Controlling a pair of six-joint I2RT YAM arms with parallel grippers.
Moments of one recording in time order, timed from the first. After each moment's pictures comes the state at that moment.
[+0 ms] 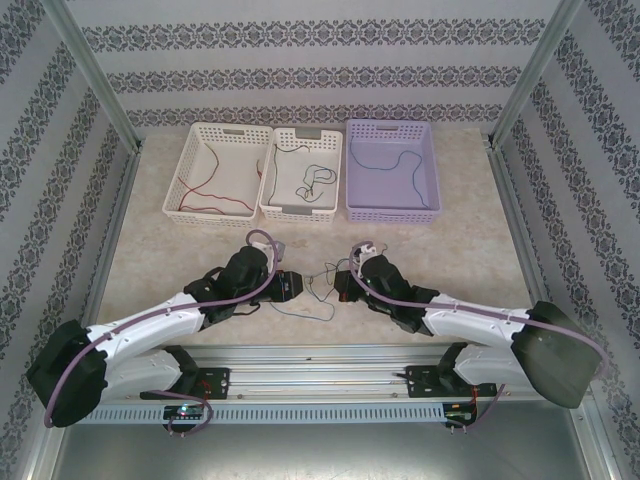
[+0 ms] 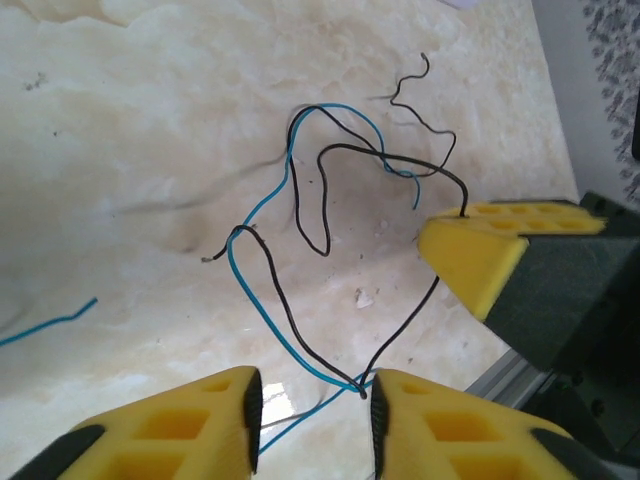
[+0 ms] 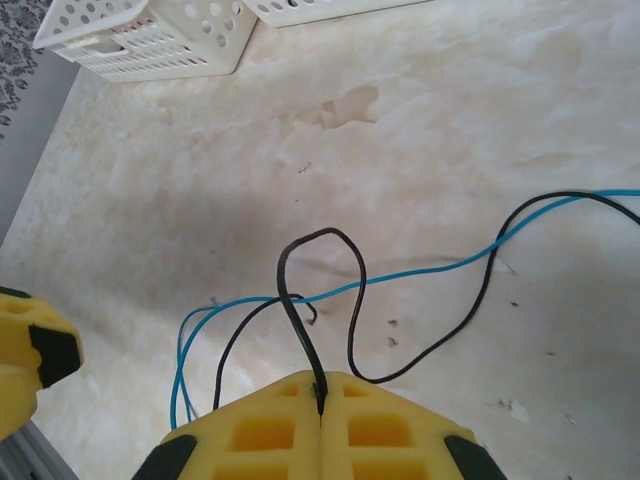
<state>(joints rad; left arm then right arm) -0.73 1.11 0.52 -0.07 0.19 -0.79 0.84 1.19 0.41 0.20 0.01 0.77</state>
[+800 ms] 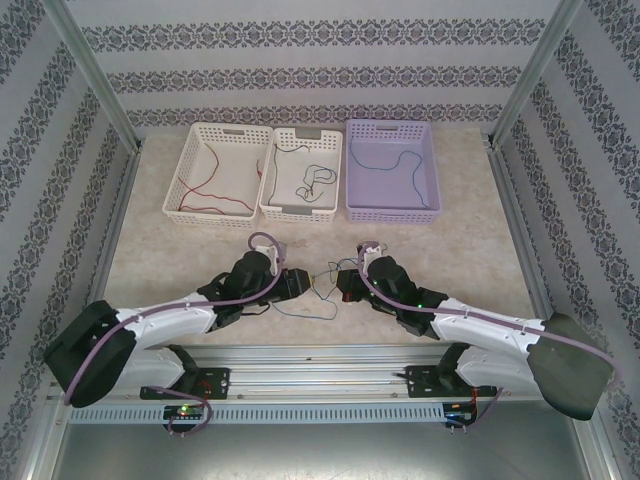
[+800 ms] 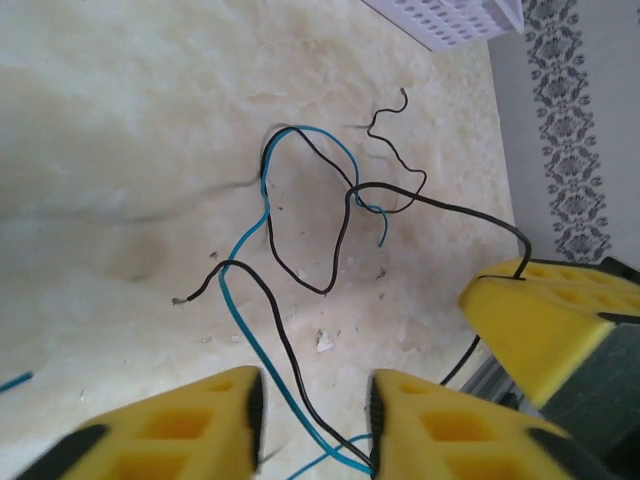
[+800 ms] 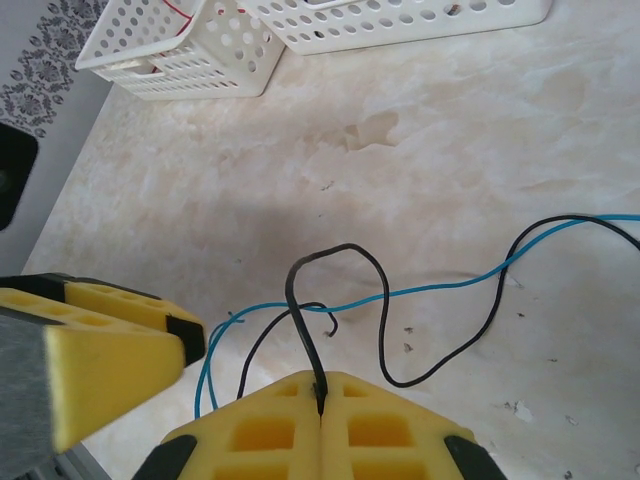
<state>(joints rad) -0.73 1.26 0.44 0.28 0.23 -0.97 0.84 1.11 0.40 0.18 0.01 0.76</state>
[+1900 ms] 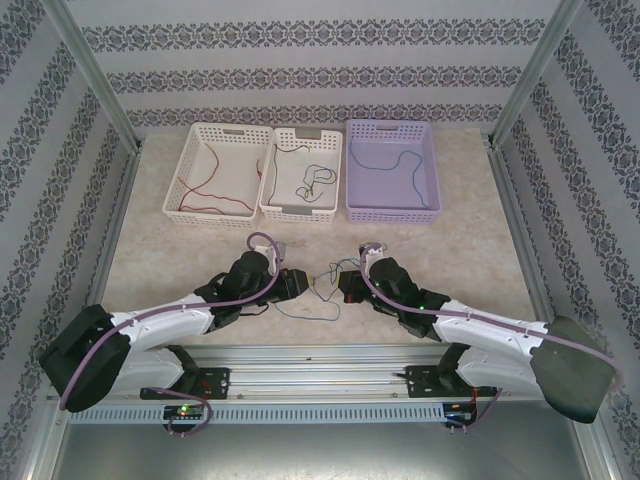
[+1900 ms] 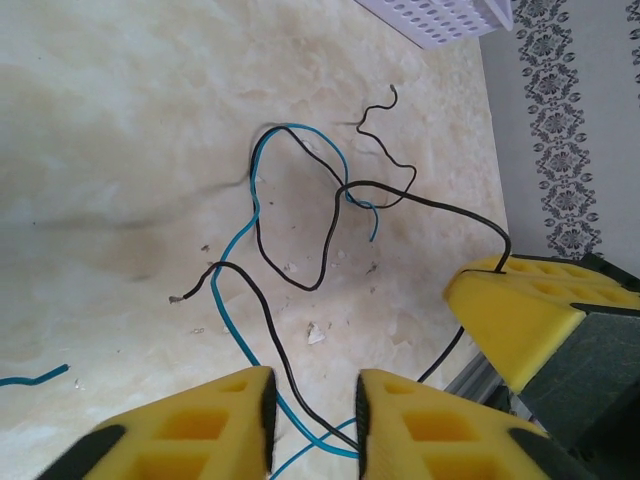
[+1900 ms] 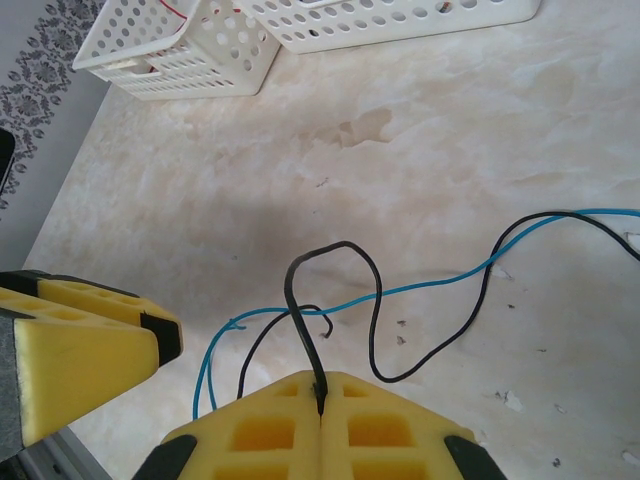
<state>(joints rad) -0.73 1.21 0.44 0.24 0.23 -0.96 0.84 1.09 0.39 0.17 0.01 0.76</state>
